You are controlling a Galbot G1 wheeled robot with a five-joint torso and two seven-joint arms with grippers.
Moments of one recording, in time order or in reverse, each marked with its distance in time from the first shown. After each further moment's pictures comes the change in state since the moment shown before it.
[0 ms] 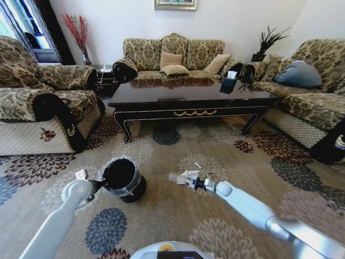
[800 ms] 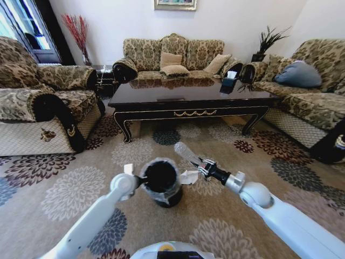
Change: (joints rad) left arm -0.412 -0.102 0.658 0.015 -0.030 0.000 -0.091; right arm -0.650 -0.212 0.657 0.737 0.178 -0.092 0.083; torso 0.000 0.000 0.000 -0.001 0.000
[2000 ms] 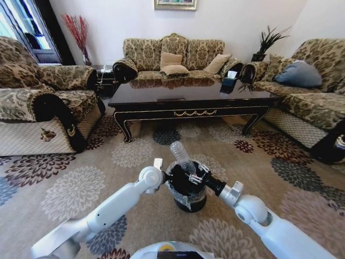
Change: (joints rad) left arm -0.176 -0.068 0.194 0.048 -0.067 0.000 -0.003; right arm -0.050 0.100 -0.053 0.081 0.023 -0.043 0.056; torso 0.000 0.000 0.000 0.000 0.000
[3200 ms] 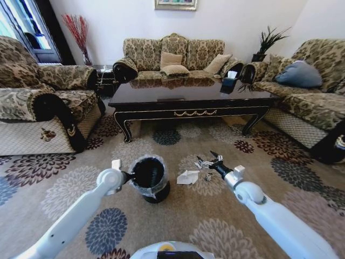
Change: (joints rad) left arm 0.356 0.288 -0.481 -0.074 0.010 0.000 0.065; right arm 0.329 0.009 -0.136 -0.397 0.258 -0.185 0.250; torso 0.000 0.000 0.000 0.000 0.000
